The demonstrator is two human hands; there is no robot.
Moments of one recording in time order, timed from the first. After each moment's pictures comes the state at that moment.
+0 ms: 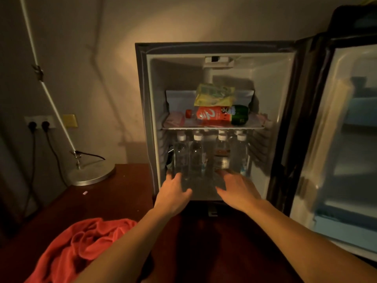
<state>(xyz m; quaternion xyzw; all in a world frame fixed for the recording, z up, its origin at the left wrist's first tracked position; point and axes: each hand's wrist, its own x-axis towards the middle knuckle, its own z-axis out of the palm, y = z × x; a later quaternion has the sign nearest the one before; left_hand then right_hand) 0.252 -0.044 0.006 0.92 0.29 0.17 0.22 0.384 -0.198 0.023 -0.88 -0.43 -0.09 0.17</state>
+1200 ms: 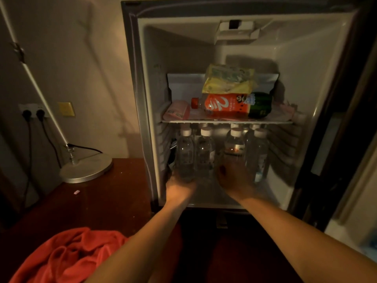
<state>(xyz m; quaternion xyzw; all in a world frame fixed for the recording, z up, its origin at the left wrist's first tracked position) 0.320 -0.007 -0.021 0.79 0.36 0.28 0.41 0.442 -0.119 -0.001 -0.86 -0.40 -0.09 0.30</state>
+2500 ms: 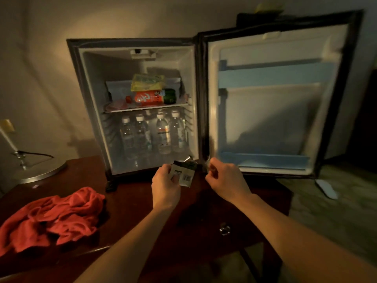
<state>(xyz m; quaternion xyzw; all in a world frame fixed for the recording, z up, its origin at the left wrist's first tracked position) 0.219 -0.250 -0.039 0.82 0.19 0.37 0.38 0.294 -0.418 -0.019 -0.85 -0.36 -0.21 0.30</state>
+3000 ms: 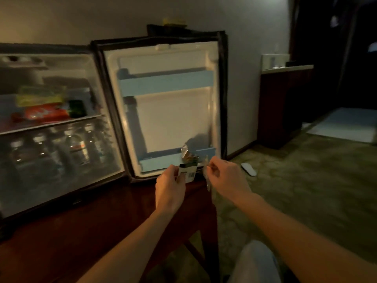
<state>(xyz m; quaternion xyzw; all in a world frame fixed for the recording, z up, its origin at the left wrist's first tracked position) 0.282 -0.440 -0.036 0.86 -0.02 0.28 0.42 0.298 -0.618 -0.029 -0.88 -0.21 -0.31 0.30</state>
